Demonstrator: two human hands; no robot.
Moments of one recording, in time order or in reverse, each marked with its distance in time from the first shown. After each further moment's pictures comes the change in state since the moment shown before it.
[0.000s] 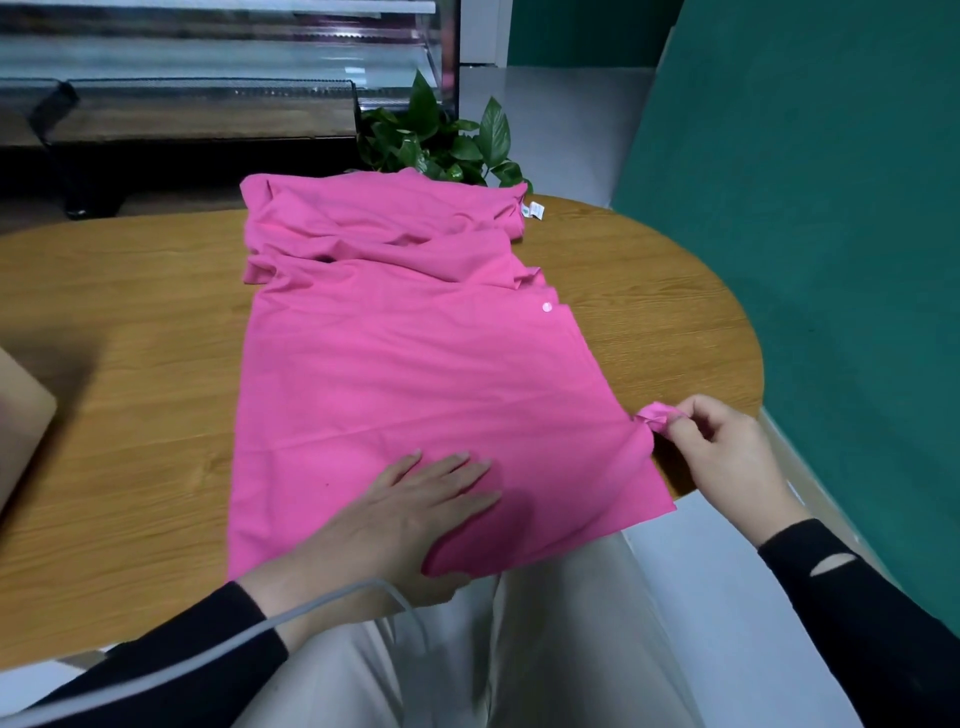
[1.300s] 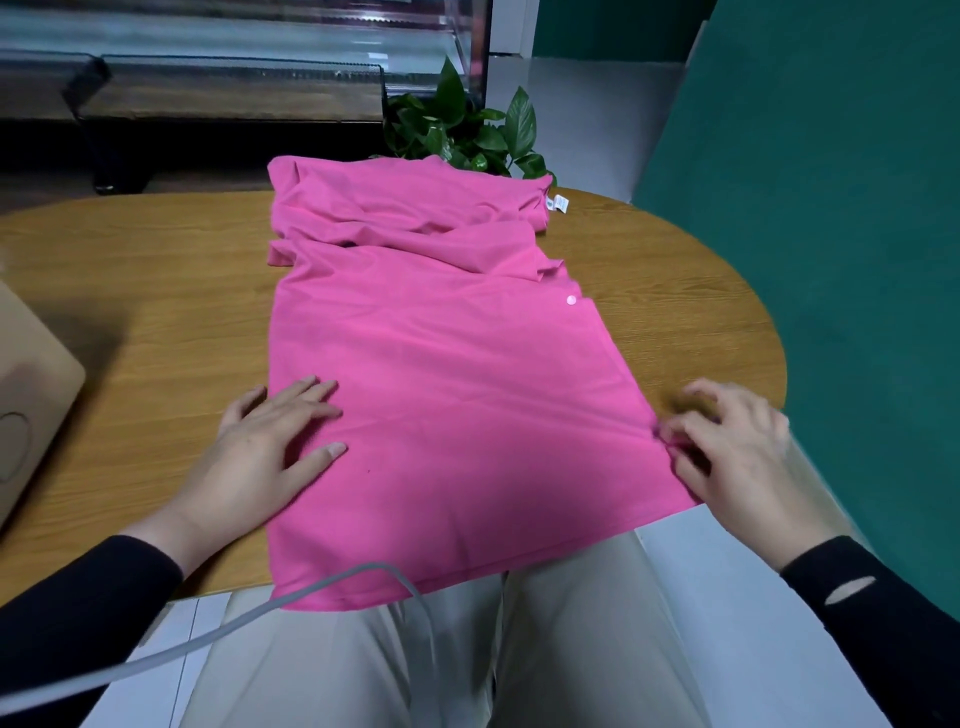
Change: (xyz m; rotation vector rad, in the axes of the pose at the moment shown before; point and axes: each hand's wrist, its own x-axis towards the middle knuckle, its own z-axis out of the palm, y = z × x) left_hand -0.067 -0.103 -0.011 -0.097 0.437 -0.423; right_hand -0.004 0.016 -0.004 -0.674 0.009 -0.570
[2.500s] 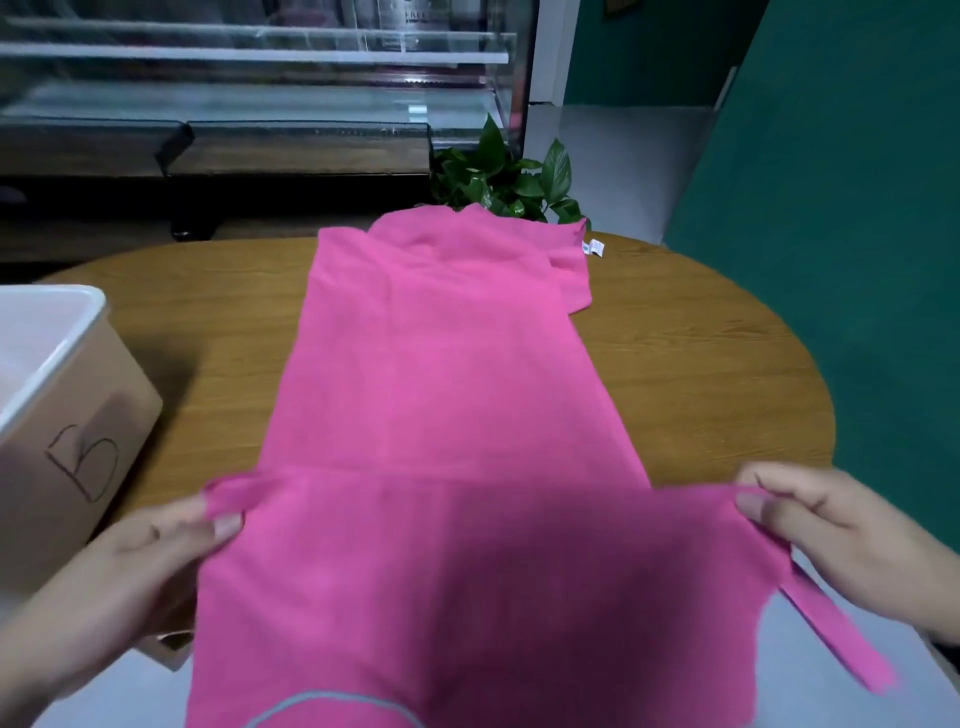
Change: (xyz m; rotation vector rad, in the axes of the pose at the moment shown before) left_hand -0.089 0.012 -0.086 -1.144 -0.089 -0.511; right_hand 0.011 -0.048 -0.086 0.874 -0.420 0.095
